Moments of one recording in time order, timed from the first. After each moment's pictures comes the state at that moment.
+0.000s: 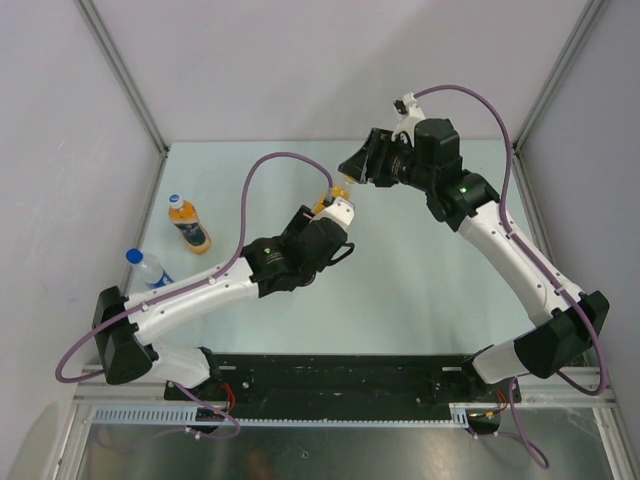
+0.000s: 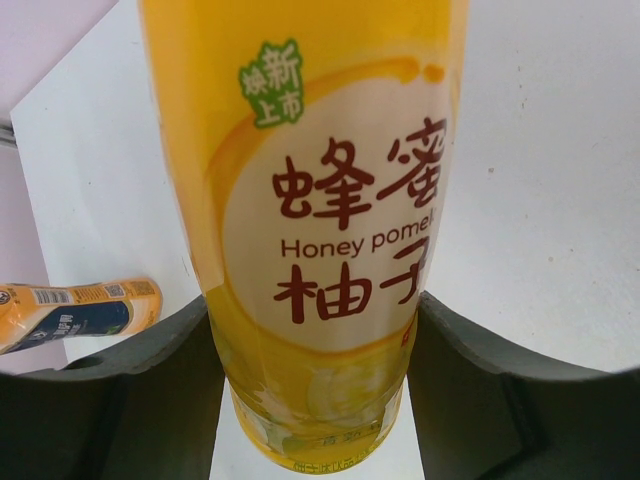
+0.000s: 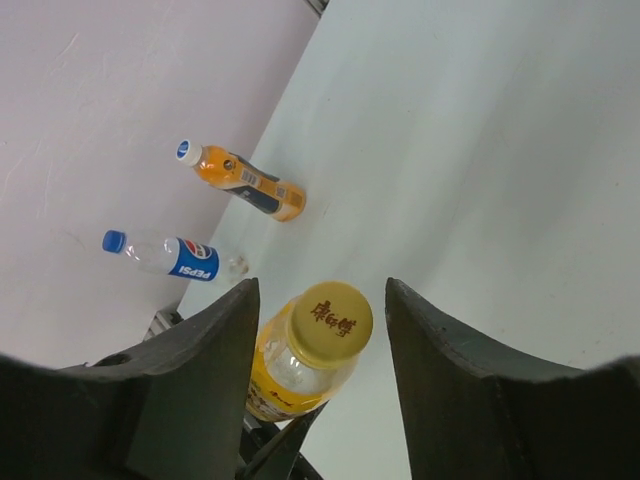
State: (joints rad) left arm -1.05 1.38 1.24 -0.64 -0.72 -0.10; right arm 0.53 1.45 1.55 -0.35 -0.27 0.57
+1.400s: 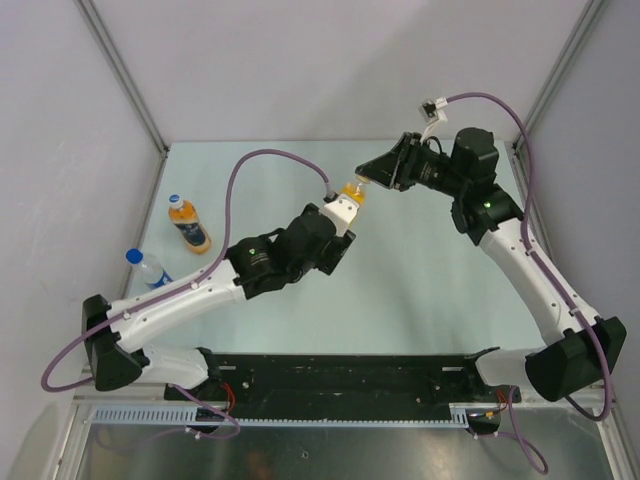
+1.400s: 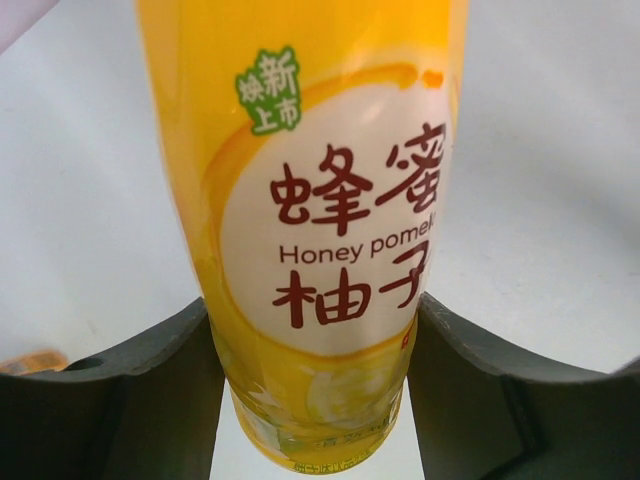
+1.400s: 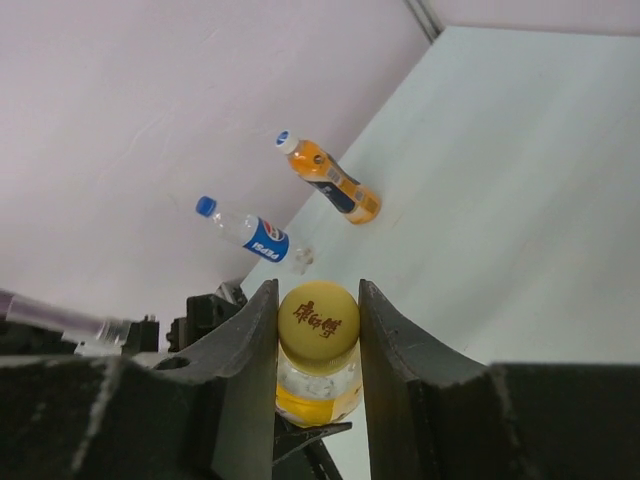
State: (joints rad) left arm -1.05 1.32 1.25 -0.58 -0.48 -0.09; right arm 0.40 1.32 1.35 -0.09 -0.59 0.63
